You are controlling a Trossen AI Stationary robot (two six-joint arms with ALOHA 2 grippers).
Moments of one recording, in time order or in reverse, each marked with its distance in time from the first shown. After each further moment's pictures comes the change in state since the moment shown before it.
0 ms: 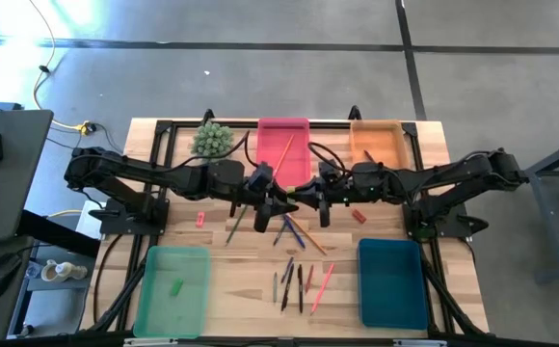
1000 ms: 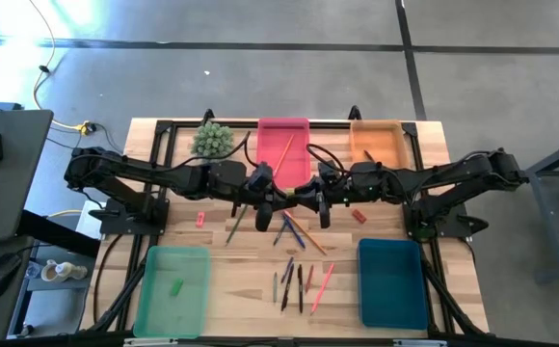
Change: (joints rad) left arm 0.006 -0.001 0.001 -0.069 -0.039 0.008; right arm 0.001 0.001 0.000 -0.024 -0.027 -0.009
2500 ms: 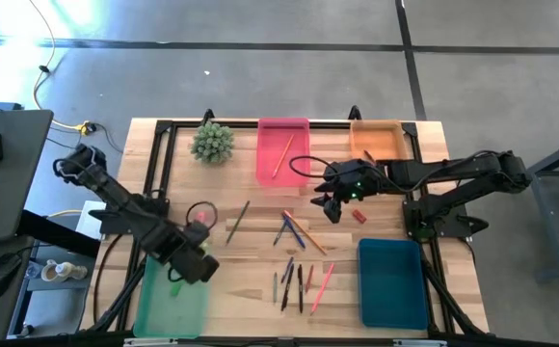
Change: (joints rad) left arm -0.644 -0.058 -0.037 -1.197 -0.135 -1.190; right arm -0.103 -0.068 0.002 -0.616 -0.006 -0.039
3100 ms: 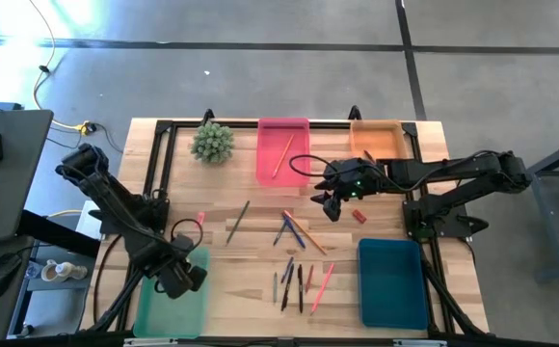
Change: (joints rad) left arm -0.156 0.001 -0.204 0.204 0.155 -0.340; right arm -0.007 0.000 -0.001 0.000 0.024 -0.009
